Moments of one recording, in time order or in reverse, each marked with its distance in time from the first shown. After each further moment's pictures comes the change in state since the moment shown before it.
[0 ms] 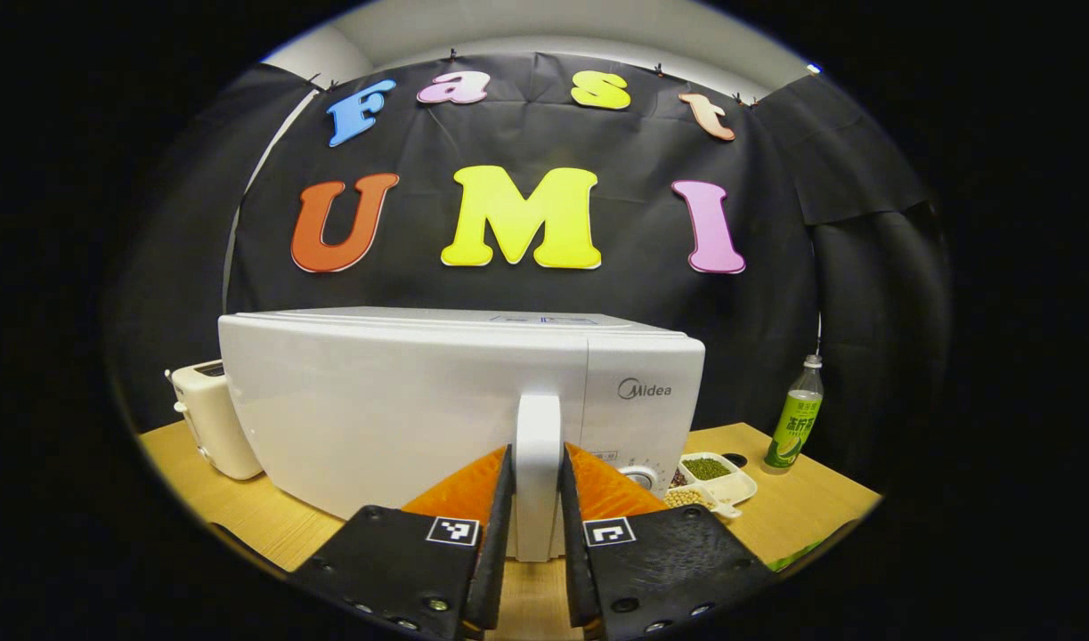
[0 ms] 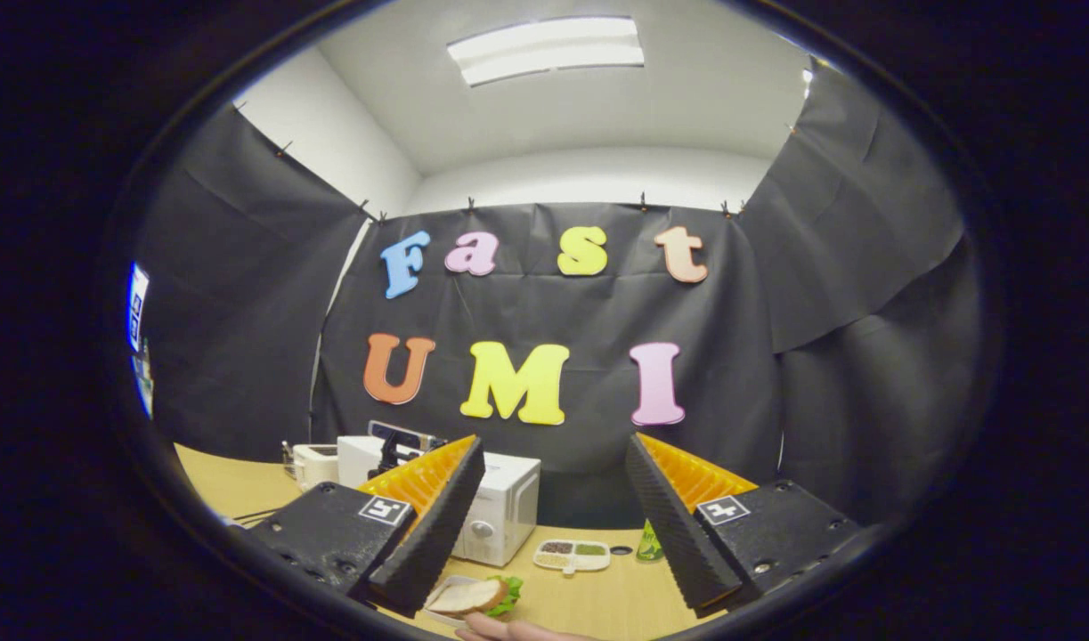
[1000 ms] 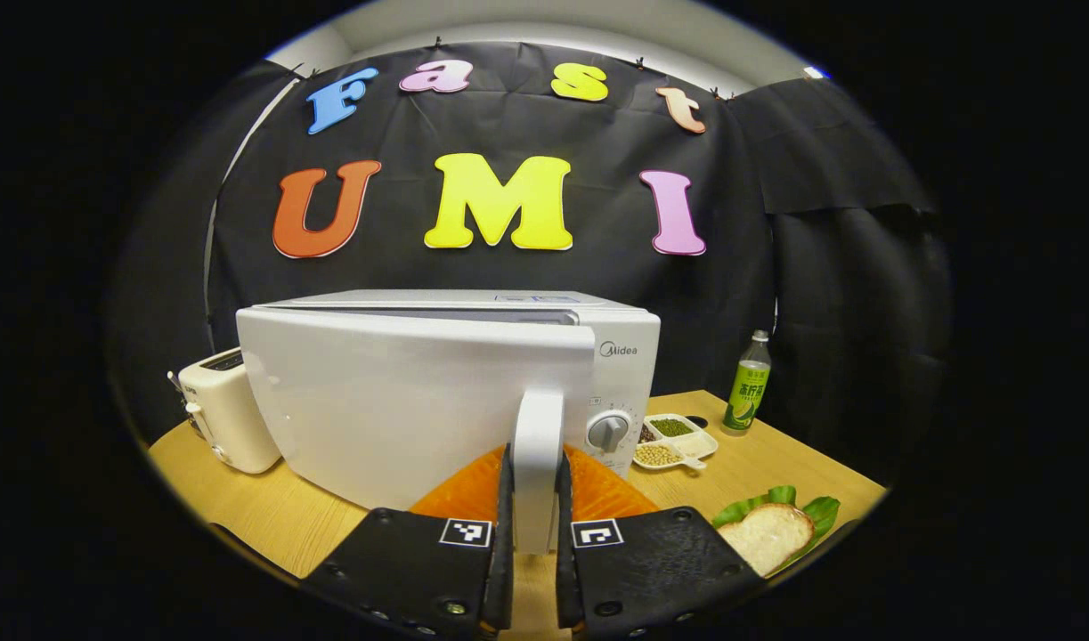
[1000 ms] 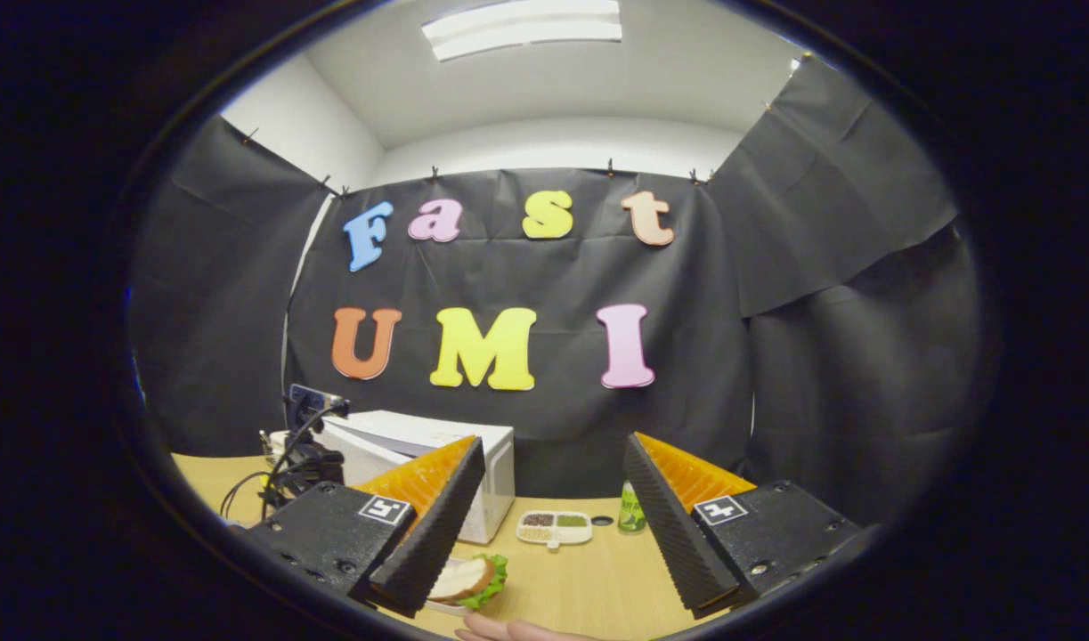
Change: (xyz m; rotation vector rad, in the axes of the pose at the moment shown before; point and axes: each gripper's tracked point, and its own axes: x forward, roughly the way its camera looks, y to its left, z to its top) left arm -0.084 0.020 -0.010 -0.012 0.111 -0.162; right arm -0.005 -0.018 -0.024 0.043 0.132 -0.126
